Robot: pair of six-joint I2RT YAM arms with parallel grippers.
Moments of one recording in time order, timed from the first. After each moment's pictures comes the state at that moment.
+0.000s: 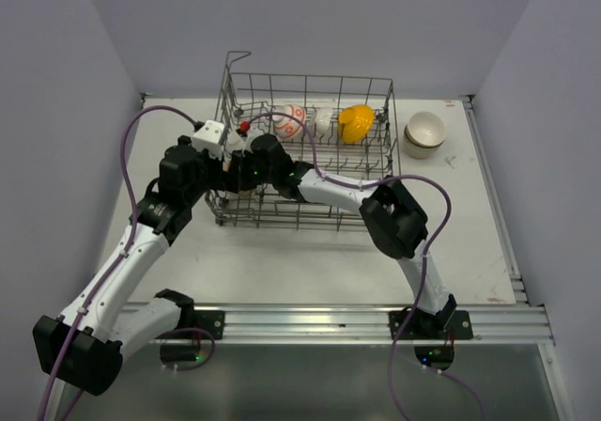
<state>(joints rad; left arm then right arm) -0.35 0.99 0.88 -0.27 -0.05 0.00 0.89 2.19 1.67 0.08 -0.24 0.65</state>
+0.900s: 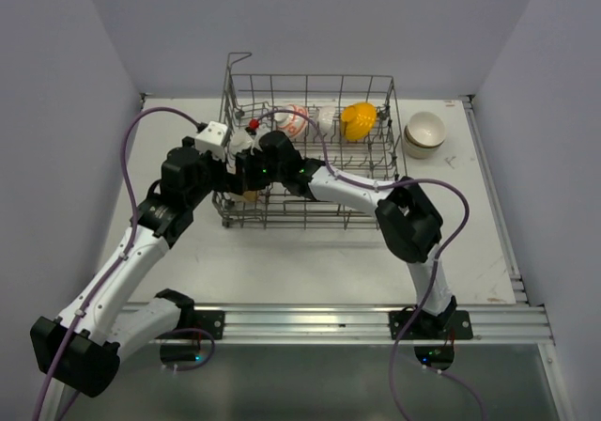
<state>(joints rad) -0.38 0.97 0.88 -0.27 -0.04 -0.02 0.87 2.08 1.64 -0.03 -0.23 0.65</state>
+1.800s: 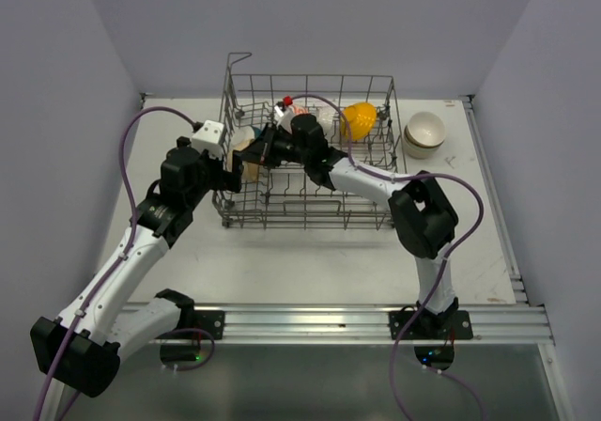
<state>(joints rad) -0.38 0.97 0.88 -0.27 -0.12 -0.02 0.73 2.02 1.51 0.31 -0.41 1.00</state>
